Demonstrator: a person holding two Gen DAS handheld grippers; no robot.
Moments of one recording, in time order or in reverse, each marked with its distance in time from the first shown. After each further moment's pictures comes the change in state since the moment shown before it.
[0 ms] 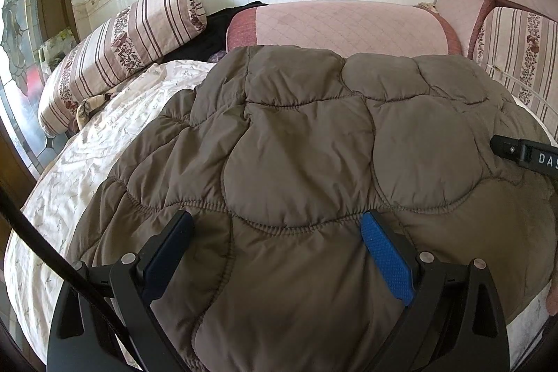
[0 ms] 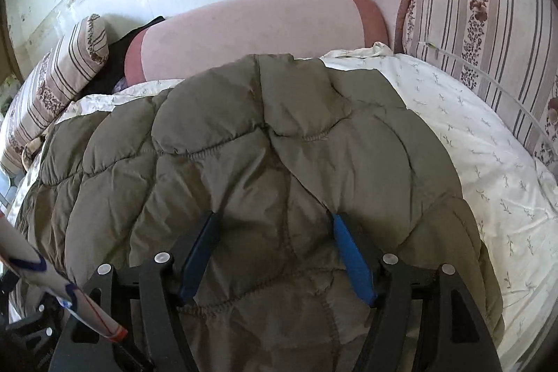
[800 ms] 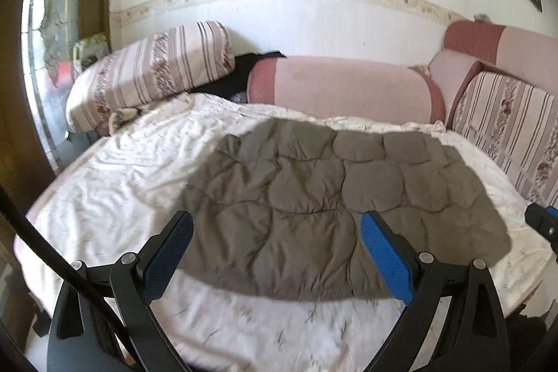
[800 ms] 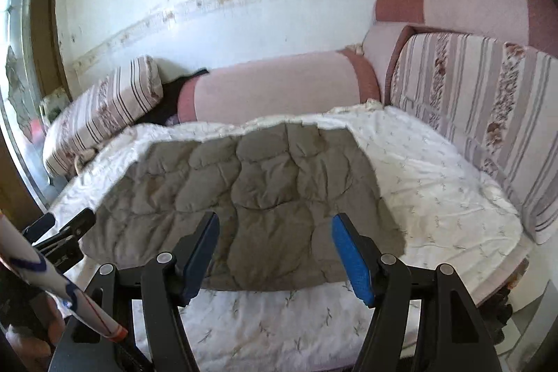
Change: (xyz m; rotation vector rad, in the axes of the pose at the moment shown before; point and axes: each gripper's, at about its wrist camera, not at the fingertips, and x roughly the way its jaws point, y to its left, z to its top) left arm -0.165 0.043 -0.003 -0.131 -0.155 -0.030; right arm -0.224 -0.003 -0.061 -0.036 -0.216 0.076
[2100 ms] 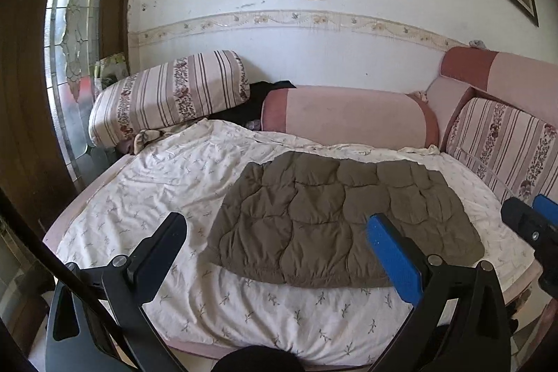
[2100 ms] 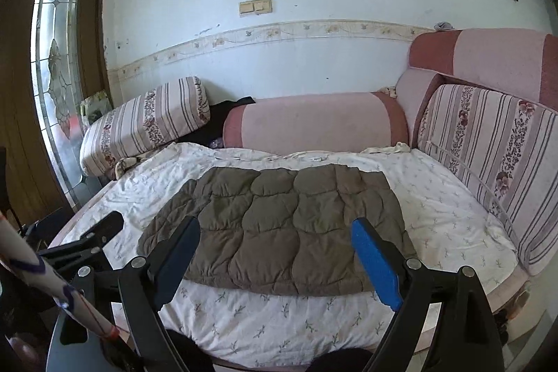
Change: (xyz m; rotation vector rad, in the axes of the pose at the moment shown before) left arm -0.084 0.022 0.015 -0.008 -0.067 0.017; right arm -0.067 0.068 0.012 -0.106 -0.101 0.094
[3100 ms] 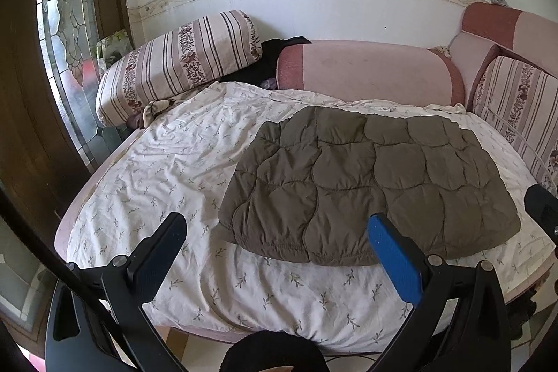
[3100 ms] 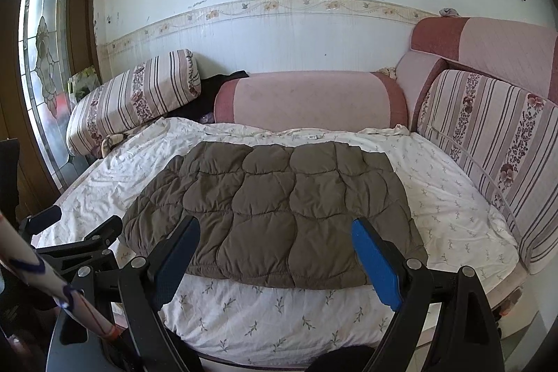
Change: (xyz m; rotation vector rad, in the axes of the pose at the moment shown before) left arm 0.050 0.000 -0.010 0.050 0.172 0.090; right arm 0.043 0.011 -0.009 -0.026 0.098 -0.039
